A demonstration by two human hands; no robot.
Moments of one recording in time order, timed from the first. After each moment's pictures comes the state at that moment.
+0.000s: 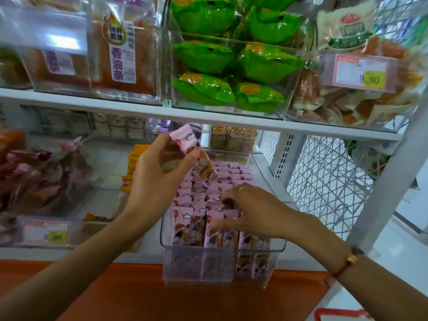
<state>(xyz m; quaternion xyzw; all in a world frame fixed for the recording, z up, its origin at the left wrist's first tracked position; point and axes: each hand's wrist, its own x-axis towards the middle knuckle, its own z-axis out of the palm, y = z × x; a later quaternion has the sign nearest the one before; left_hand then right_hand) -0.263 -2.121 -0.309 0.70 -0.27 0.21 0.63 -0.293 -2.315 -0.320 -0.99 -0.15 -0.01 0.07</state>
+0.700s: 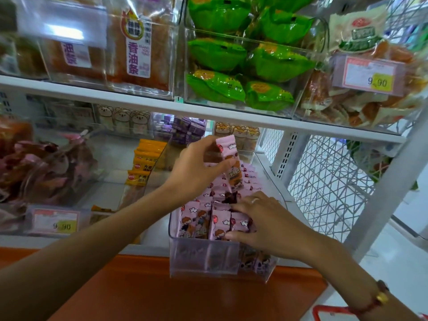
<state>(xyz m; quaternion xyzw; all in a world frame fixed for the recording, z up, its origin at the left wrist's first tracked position) -0.241 -2.148 -0.307 0.77 -0.31 0.12 0.54 -0.318 -2.317 -0.338 -0.99 -0.15 -0.04 0.02</state>
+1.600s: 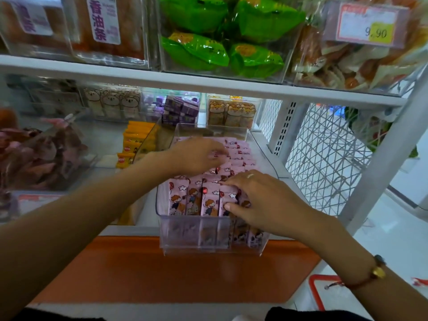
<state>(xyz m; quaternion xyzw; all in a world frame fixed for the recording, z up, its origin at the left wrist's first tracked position) -0.200 -2.171 -0.326 0.89 -0.41 0.07 0.17 -0.329 -2.322 -0.344 -0.98 -0.17 -0.12 0.05</state>
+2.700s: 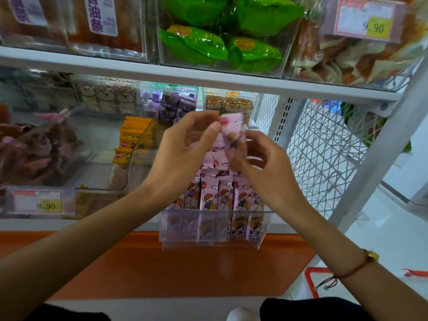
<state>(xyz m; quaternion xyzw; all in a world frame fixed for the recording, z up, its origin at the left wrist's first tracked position) -0.287 -2.150 -0.318 0.69 -0.31 0.12 0.65 -0.333 -2.303 -0.323 -0.84 -0.06 -0.24 0.48</state>
